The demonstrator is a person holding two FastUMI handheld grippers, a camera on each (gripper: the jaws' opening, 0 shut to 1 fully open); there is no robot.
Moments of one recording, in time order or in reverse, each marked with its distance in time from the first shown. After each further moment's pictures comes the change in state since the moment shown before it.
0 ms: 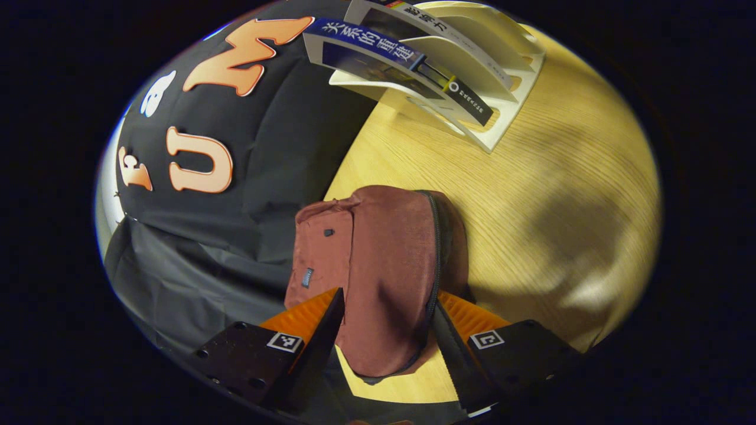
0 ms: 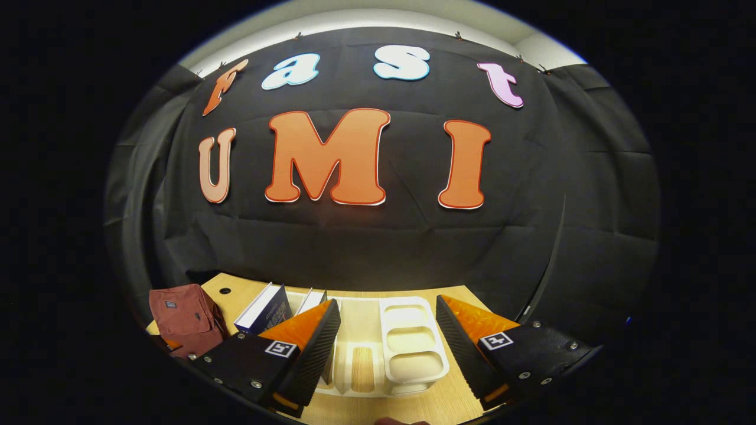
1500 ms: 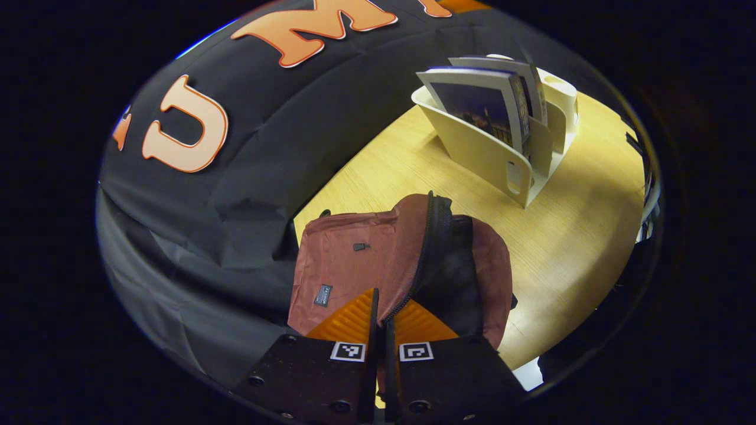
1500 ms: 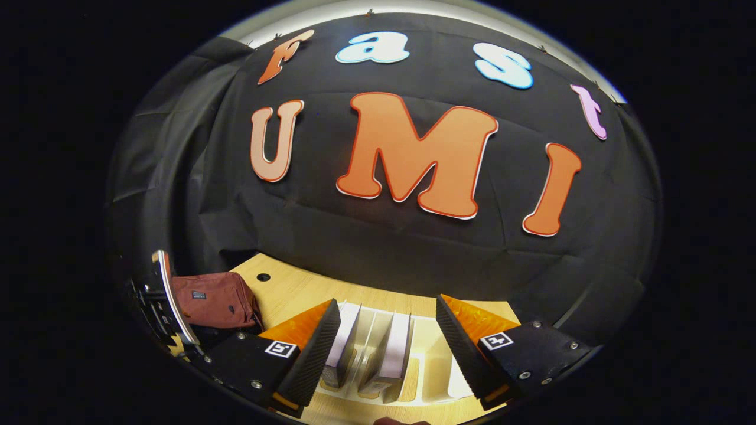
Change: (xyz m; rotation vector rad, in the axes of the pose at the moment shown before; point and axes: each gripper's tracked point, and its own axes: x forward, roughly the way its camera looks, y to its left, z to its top) left arm 0.024 0.145 0.007 -0.192 -0.105 -0.400; right arm 0.038 0.158 0.039 -0.207 0.113 0.197
